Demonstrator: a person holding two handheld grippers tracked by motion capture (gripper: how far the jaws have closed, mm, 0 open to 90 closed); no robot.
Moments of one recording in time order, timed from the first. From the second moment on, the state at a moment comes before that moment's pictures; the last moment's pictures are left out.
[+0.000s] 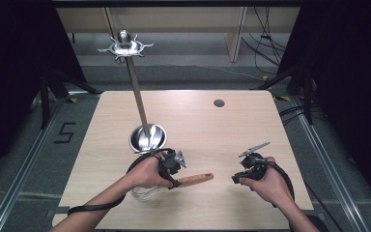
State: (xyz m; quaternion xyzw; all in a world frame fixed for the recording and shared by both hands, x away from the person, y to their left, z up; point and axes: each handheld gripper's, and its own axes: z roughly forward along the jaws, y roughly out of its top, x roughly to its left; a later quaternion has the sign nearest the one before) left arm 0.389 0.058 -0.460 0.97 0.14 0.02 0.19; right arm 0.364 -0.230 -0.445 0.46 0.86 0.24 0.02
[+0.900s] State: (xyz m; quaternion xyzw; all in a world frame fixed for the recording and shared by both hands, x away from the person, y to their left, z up) left arm 0.396 0.030 -0.479 0.98 0.13 0.01 0.16; right arm 0.364 -0.231 -0.447 0.46 0.86 0.24 0.01
